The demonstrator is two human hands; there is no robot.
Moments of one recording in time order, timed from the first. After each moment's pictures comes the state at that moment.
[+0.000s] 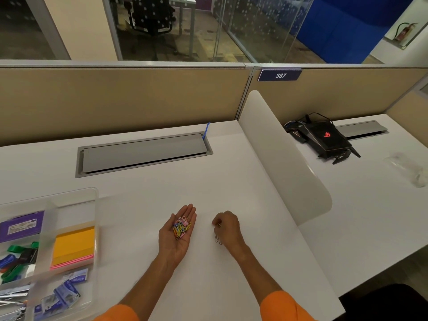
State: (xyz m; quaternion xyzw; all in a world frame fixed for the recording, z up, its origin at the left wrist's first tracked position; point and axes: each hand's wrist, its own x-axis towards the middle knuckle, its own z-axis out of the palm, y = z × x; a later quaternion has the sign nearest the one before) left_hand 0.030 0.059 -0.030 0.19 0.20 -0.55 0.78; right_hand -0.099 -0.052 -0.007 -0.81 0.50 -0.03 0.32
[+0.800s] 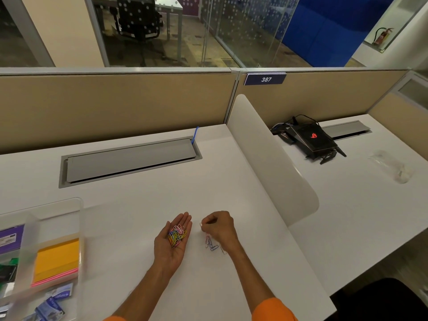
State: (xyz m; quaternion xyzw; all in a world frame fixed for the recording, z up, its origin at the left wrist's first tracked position) left_hand 0.016 0.049 -0.025 0.21 0.23 -0.56 0.77; right_hand -0.093 -0.055 0.034 -0.66 0.55 -0.09 0.50
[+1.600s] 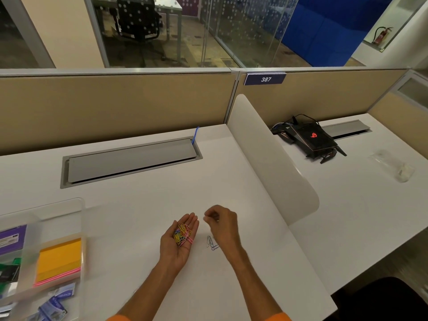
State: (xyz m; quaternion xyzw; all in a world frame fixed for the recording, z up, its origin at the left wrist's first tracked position) left_hand 0.008 0.044 -0.012 0.23 0.24 -0.56 0.76; right_hand -0.097 -0.044 0.047 -0.74 0.51 -0.19 0.40
